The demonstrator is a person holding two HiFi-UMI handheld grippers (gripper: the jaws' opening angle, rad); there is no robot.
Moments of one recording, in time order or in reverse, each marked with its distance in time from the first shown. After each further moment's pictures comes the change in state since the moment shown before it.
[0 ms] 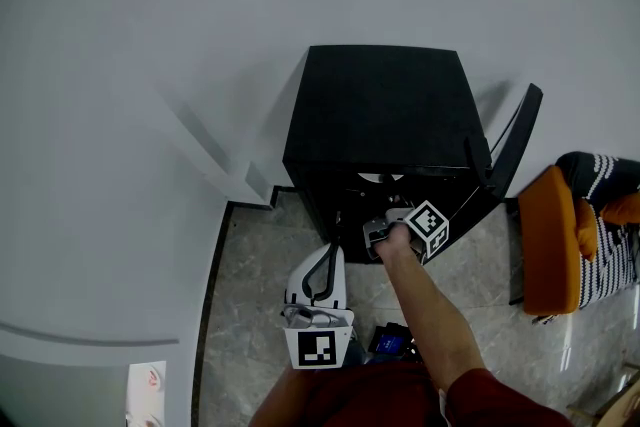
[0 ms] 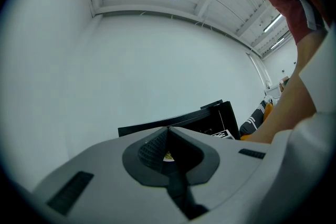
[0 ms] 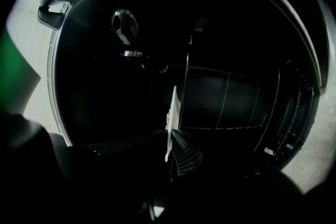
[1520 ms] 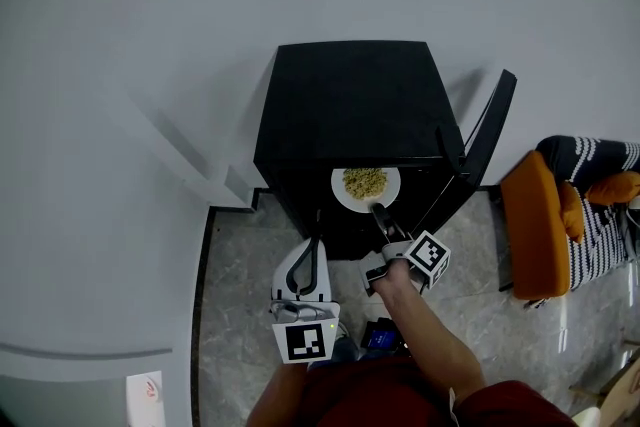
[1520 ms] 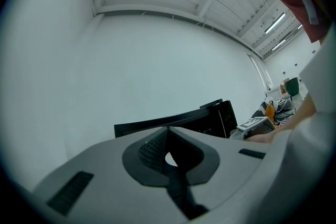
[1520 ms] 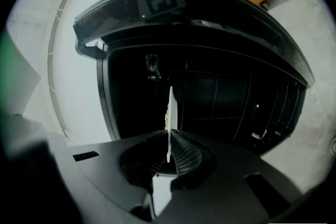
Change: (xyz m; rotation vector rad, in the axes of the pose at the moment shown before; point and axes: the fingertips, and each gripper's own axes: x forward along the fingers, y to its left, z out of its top) left arm 0.010 -0.007 0.000 0.031 -0.036 -0.002; right arm -0.092 0.020 -0.011 0.071 0.047 0.003
